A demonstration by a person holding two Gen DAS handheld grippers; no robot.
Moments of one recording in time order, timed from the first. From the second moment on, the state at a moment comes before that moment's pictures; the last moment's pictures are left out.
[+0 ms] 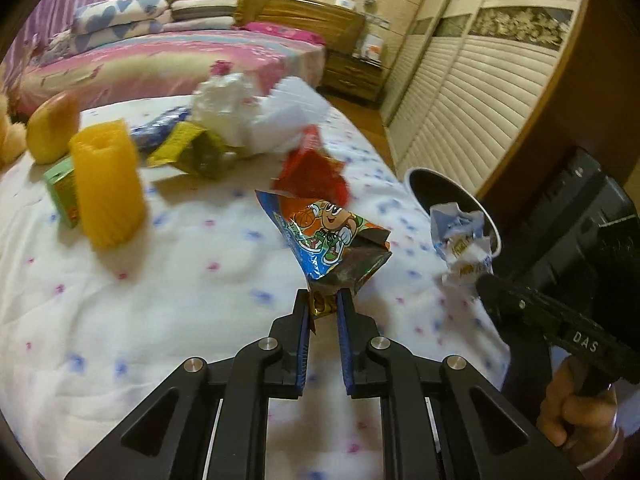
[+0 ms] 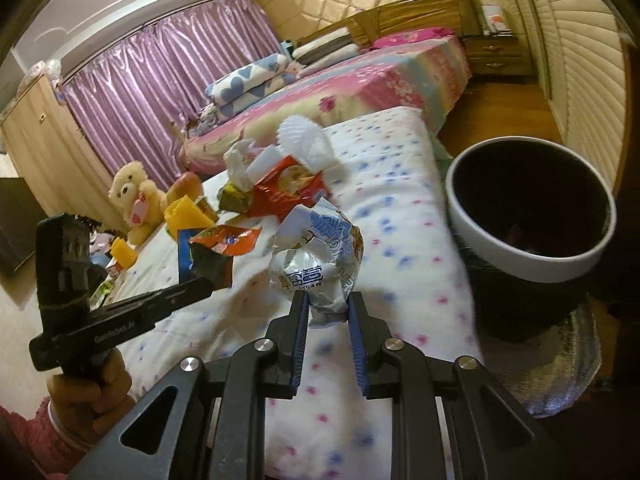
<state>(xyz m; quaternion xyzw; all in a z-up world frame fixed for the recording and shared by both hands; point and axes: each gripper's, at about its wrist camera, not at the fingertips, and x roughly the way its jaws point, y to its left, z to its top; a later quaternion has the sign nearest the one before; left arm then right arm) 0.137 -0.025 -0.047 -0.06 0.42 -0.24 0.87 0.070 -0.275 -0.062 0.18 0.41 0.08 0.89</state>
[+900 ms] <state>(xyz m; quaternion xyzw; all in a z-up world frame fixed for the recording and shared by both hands) 0.193 -0.146 -0.059 0.01 0.42 -0.31 0.85 0.067 -0.378 -0.065 0.21 0.39 -0.05 0.89</state>
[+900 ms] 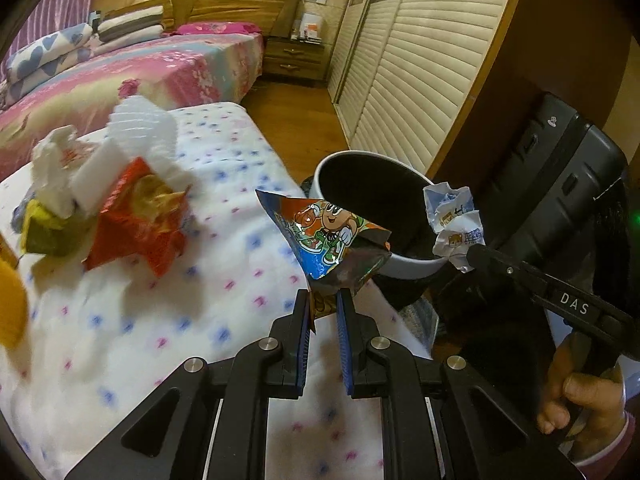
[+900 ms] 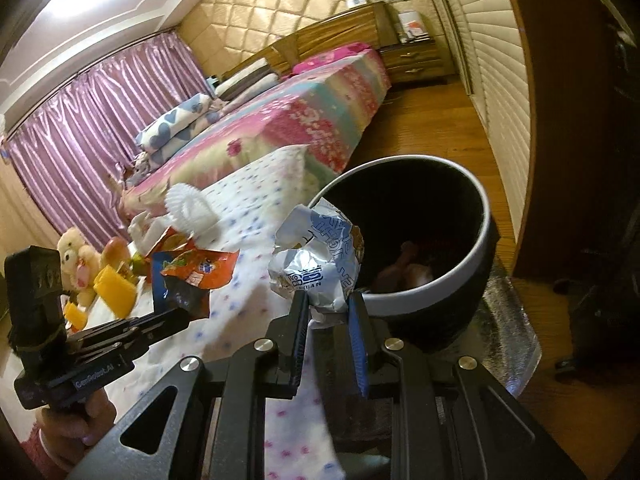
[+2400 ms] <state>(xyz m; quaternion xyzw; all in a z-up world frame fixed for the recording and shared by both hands) 0.274 -0.245 -0.081 0.04 0.44 -0.32 0.83 0.114 -0.451 -0.087 0.24 0.42 -0.10 0.87</state>
